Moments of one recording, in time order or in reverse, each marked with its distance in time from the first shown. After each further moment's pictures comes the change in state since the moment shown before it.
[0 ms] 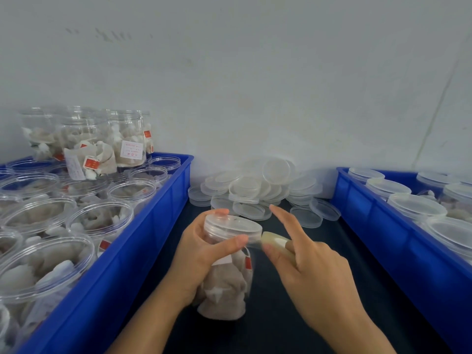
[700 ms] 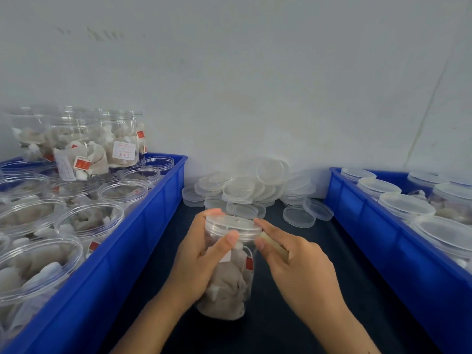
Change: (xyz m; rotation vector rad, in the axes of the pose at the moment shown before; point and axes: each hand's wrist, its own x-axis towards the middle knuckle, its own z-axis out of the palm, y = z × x) left_hand -0.006 -0.009 0.010 0.224 0.006 0.154; right_hand 0.008 0.010 0.011 0.095 -0.032 0.092
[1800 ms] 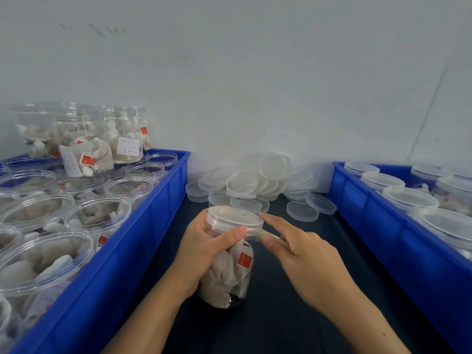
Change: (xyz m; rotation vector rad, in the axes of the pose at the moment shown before) left_hand 0.009 0.003 -0.007 -0.170 -0.062 -0.142; right_hand 0.002 -0.004 -0.012 -0.085 -0.128 -0.033
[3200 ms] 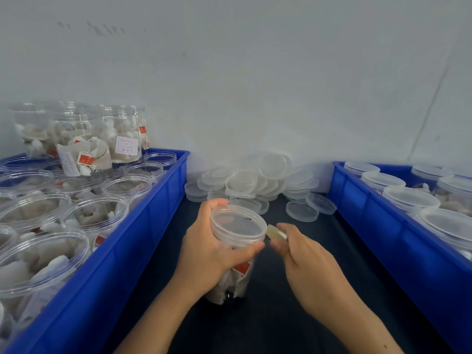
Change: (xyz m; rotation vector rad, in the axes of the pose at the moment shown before) left_hand -0.008 0.004 0.012 0.385 0.134 0.172; right_hand -0.003 0.010 0.012 0.014 0.057 0.065
